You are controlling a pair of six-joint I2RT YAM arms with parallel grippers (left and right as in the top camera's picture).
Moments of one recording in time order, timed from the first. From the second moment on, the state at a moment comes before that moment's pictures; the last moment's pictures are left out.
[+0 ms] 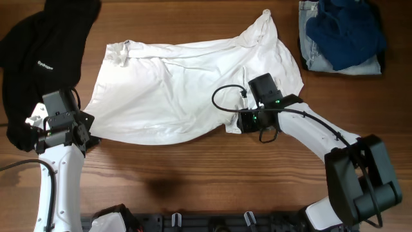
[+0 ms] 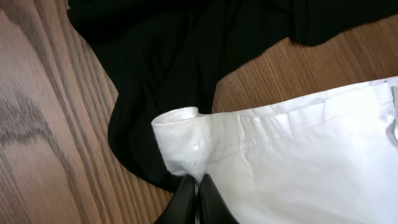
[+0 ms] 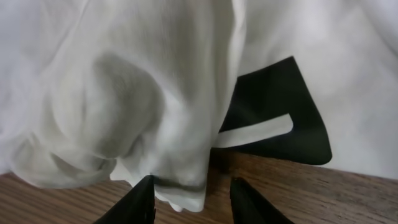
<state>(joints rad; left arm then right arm) 0.30 1.22 0.80 -0.66 -0.31 -0.82 0.39 1.70 0.90 -0.51 -0.20 0.24</state>
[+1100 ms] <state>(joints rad) 0.30 0.70 0.92 -0.99 -0.14 -0.72 0.09 1.00 1.43 -1.47 -0.13 0.36</state>
